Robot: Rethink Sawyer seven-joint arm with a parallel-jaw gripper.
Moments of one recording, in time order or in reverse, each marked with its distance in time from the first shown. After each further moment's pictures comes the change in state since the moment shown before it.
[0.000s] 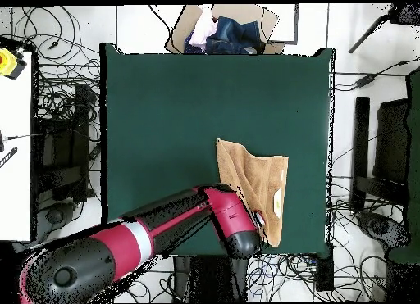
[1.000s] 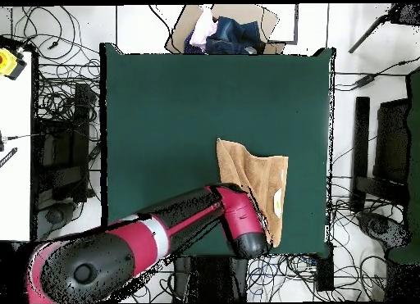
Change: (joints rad) arm -0.076 -0.045 0.031 0.006 0.013 -0.022 0.000
